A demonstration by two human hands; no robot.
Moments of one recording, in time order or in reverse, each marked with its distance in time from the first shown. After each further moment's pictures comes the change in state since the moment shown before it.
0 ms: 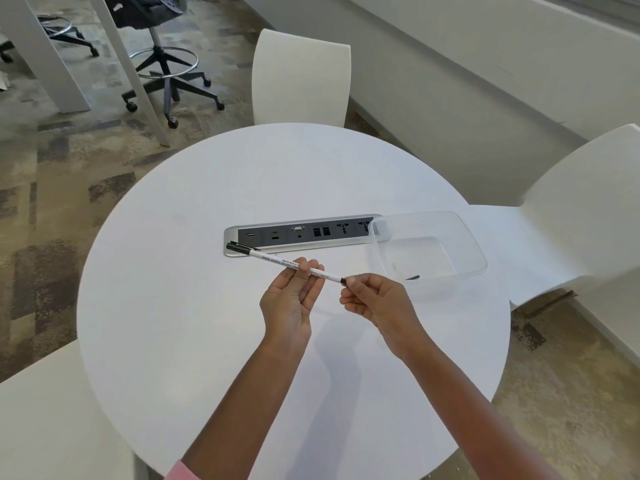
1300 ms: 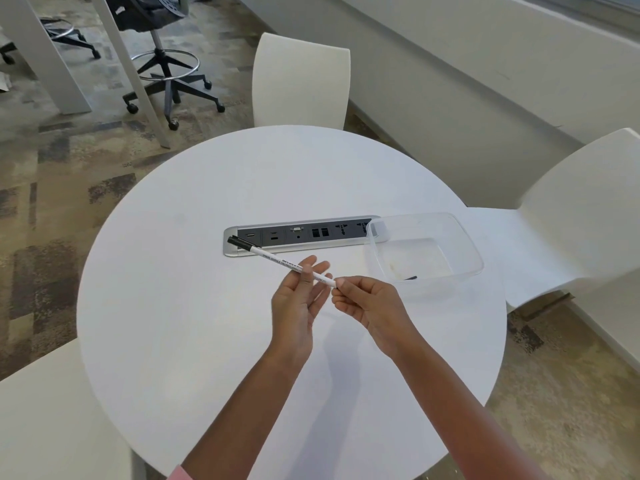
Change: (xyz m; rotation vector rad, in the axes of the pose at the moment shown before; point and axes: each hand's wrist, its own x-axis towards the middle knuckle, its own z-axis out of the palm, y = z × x) left_hand -0.003 -0.015 -0.009 0.166 -0.186 0.057; right_hand 0.000 0.002 0.006 0.094 -0.020 0.046
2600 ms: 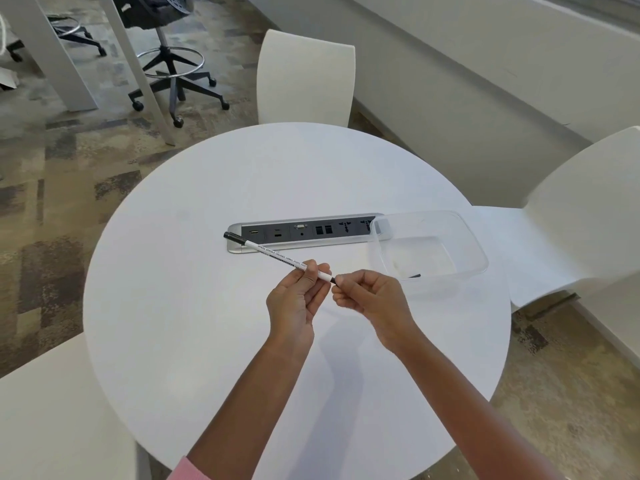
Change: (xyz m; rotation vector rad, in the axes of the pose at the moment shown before) left_hand 0.002 0.007 0.000 -0.040 0.126 -0.084; right_hand 0.006 0.005 -0.003 -0.055 -0.065 -0.125
